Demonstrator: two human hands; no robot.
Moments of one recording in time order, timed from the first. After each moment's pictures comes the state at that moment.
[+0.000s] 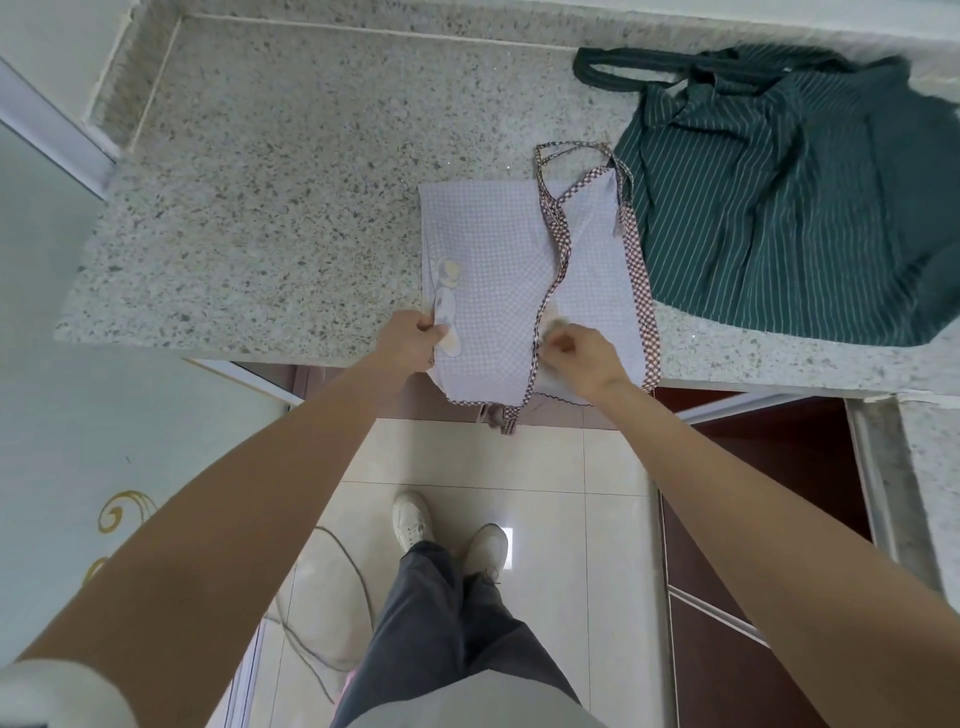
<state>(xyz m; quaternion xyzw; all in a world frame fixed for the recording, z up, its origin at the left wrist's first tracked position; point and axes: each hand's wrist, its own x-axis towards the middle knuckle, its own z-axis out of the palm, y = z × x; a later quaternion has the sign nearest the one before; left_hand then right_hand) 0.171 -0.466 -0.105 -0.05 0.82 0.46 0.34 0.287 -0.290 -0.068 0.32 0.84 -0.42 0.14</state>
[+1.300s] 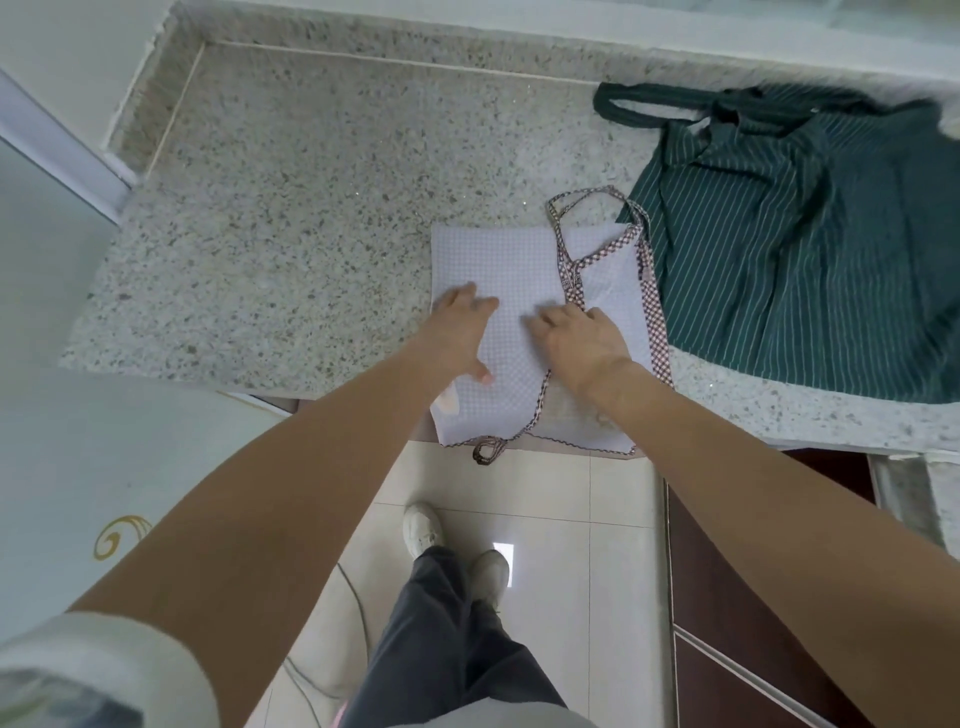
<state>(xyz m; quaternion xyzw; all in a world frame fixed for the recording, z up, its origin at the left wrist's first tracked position) 0.132 -0.415 -0.075 0.31 0.90 0.04 0.31 0.217 -0.274 -0.059 -0.01 0.97 0.08 0.21</state>
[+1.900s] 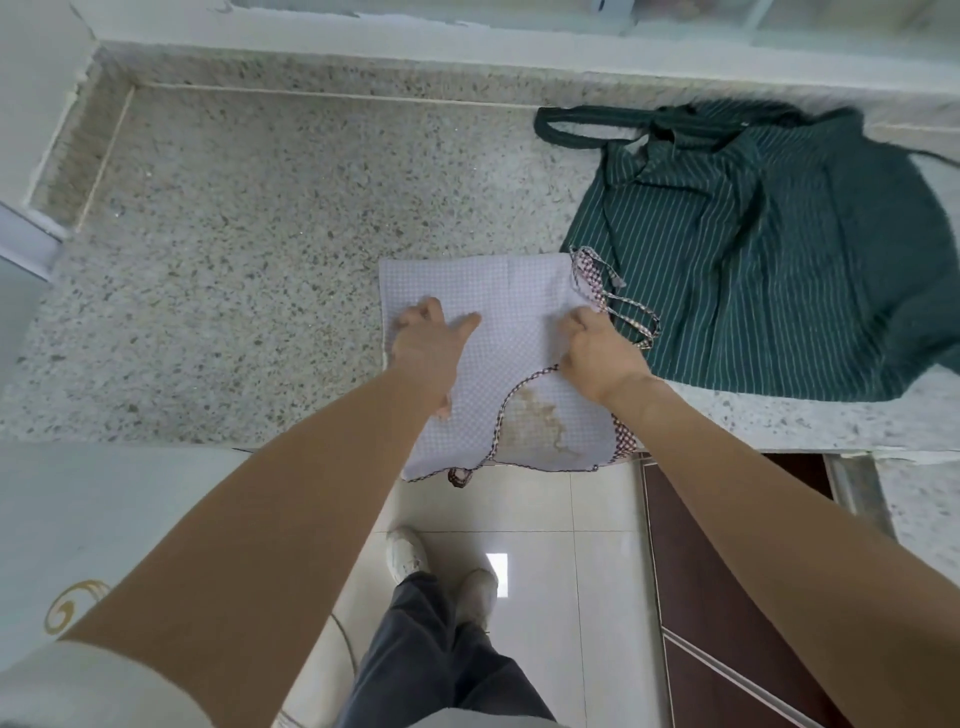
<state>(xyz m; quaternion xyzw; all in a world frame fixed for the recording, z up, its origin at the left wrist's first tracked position) 0.127 -0.368 -0.057 0.31 0.89 -0.16 0.30 0.232 -0.209 -0.045 0.18 0.96 -0.12 0.19</state>
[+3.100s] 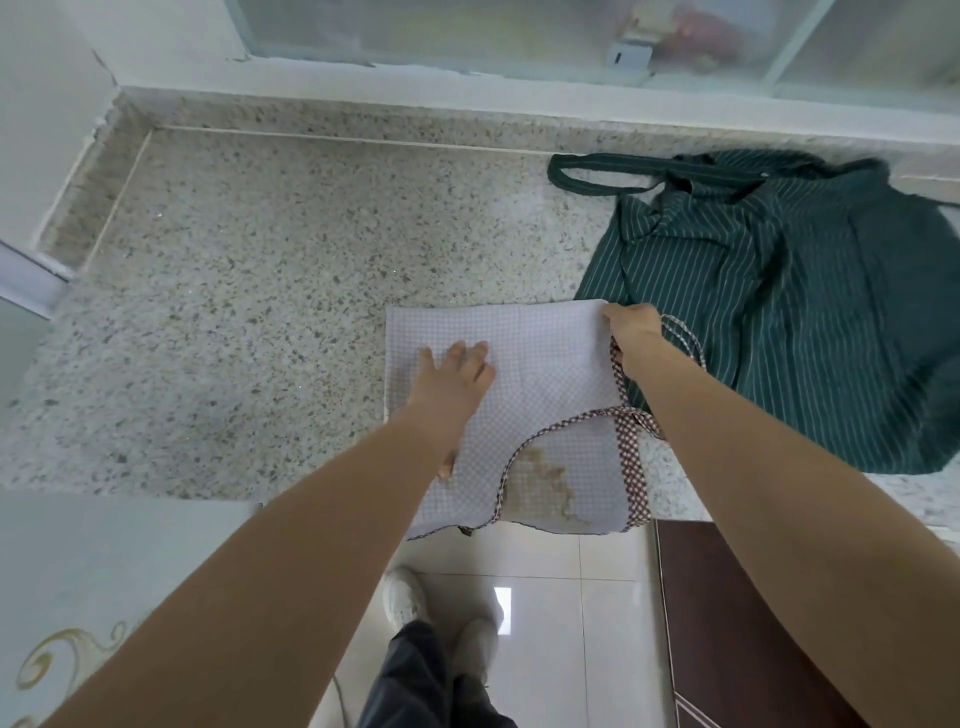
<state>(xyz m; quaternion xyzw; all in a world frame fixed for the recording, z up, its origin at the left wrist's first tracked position) 0.115 -0.357 -0.068 0.44 0.83 -0.26 0.23 0.141 -0.143 -0.059 0.56 0.66 -0.50 0.01</state>
